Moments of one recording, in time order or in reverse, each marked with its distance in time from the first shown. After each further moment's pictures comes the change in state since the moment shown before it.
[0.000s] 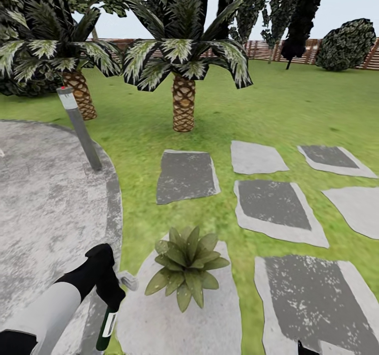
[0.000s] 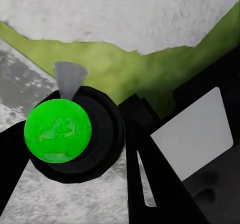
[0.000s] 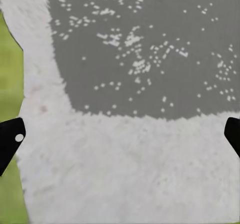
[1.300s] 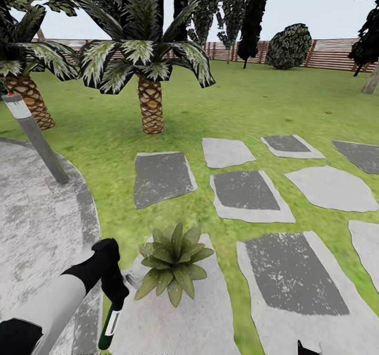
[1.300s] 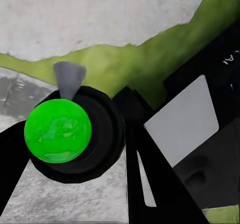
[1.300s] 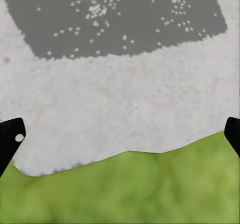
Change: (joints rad) left arm -0.046 -0.009 -0.100 0.017 -0.017 -0.002 -0.112; right arm 0.000 0.001 0.000 0.000 0.000 0.000 0.000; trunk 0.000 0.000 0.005
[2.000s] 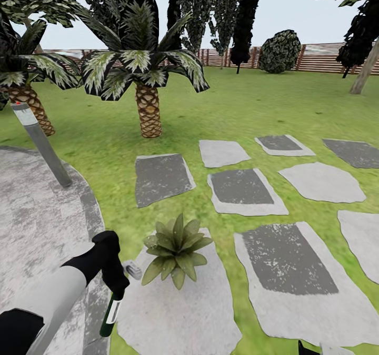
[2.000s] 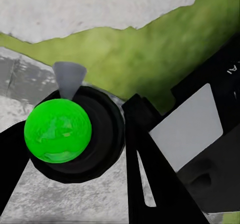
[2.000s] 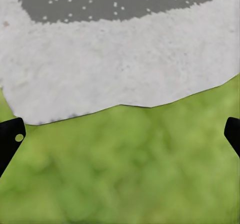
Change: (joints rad) left arm -0.047 0.005 -0.009 0.001 -0.002 0.002 -0.008; right arm 0.000 -0.005 0.002 0.002 0.003 0.000 0.003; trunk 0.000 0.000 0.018
